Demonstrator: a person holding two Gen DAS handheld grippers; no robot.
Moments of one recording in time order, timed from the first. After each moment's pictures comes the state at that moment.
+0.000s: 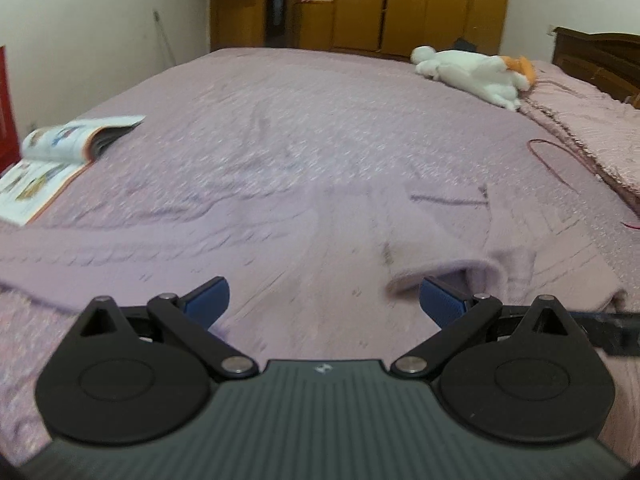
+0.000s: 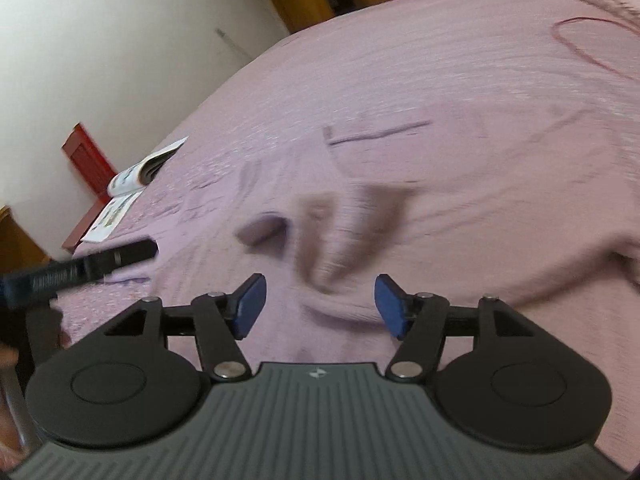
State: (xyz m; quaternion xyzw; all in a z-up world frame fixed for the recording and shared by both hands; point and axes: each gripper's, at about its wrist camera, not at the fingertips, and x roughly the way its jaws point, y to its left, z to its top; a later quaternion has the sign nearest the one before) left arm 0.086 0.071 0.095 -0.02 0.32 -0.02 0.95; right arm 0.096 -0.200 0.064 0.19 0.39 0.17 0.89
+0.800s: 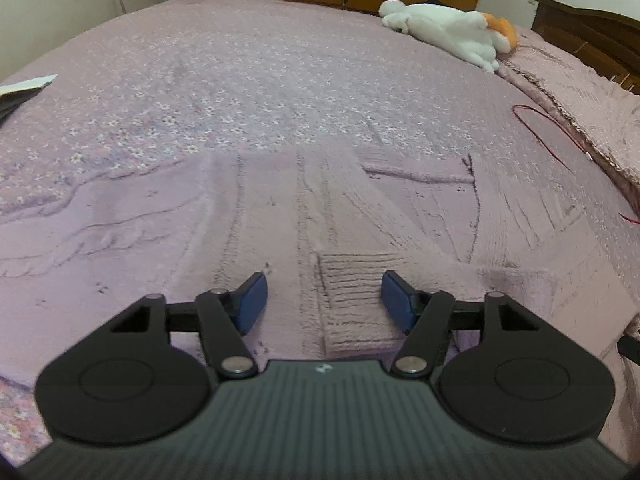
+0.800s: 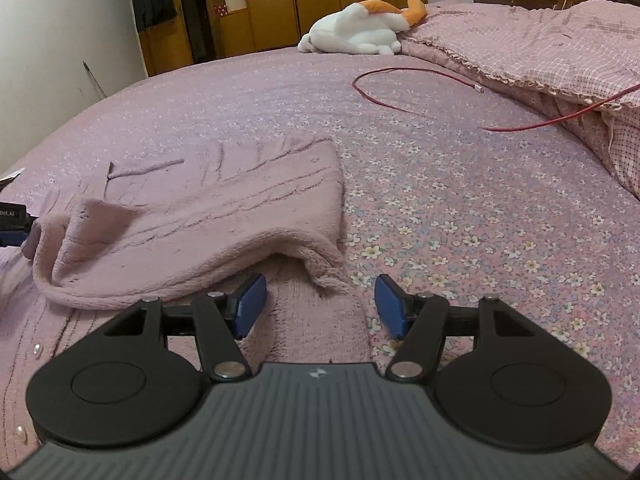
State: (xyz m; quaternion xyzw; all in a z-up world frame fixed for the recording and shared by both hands) left arm 0.185 0.031 0.034 -0.05 0.38 -0.08 0.92; right arm 0.077 -0.291 0.016 0.09 0.33 -0.05 0.94
